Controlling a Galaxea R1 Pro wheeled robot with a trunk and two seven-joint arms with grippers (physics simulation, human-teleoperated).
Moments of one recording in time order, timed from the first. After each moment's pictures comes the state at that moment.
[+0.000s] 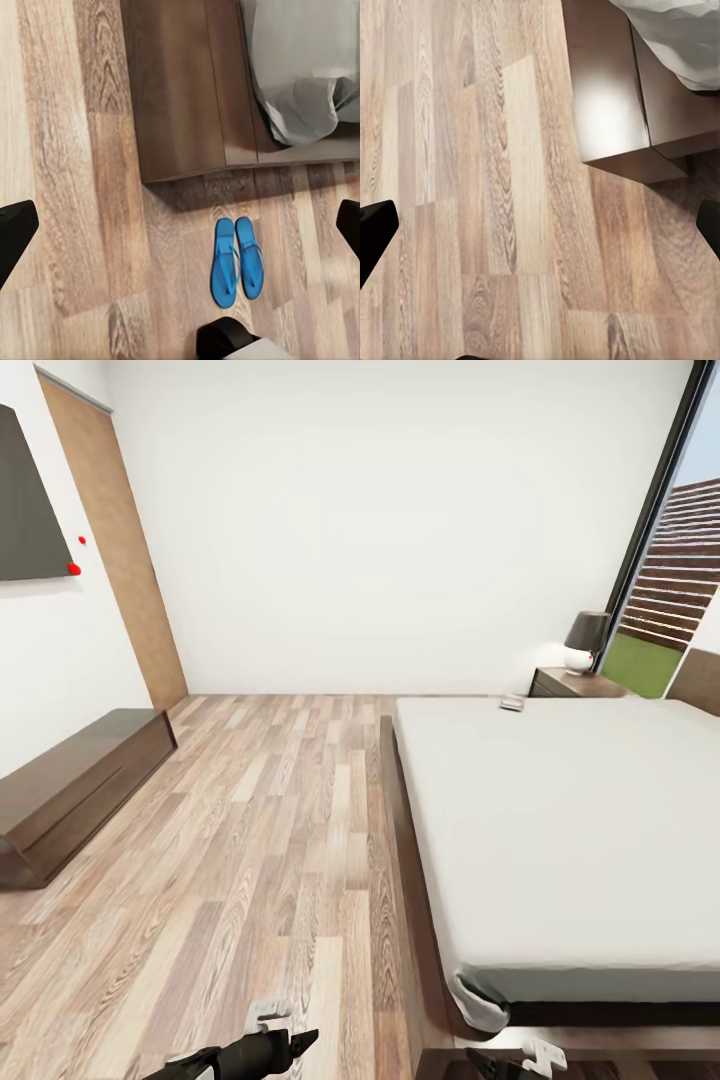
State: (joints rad) left arm -0.55 0.02 -0.77 -0.02 0.97 -0.04 -0.64; right arm -0.38 -0.14 -0.35 -0.16 -0.09 -0.02 0.69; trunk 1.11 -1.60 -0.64
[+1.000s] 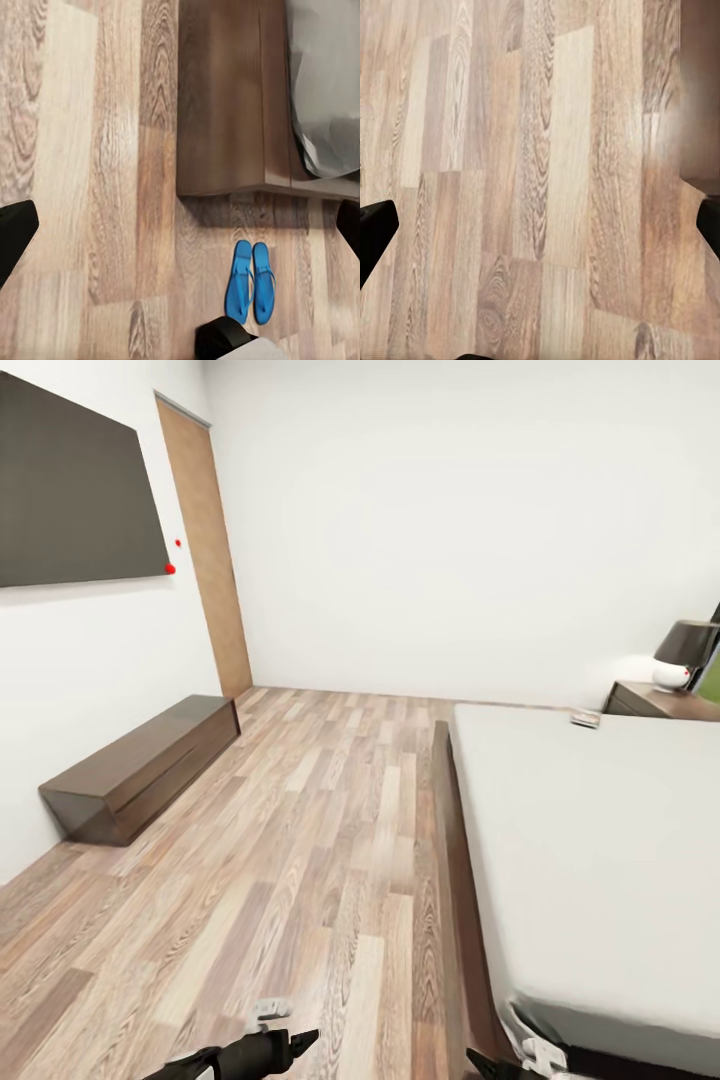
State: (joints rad) left arm -0.55 0.02 -0.77 -0.02 0.97 -0.04 -0.64; right arm -0.38 -0.14 -0.35 -0.16 -0.09 -0.02 0.69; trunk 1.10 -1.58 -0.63
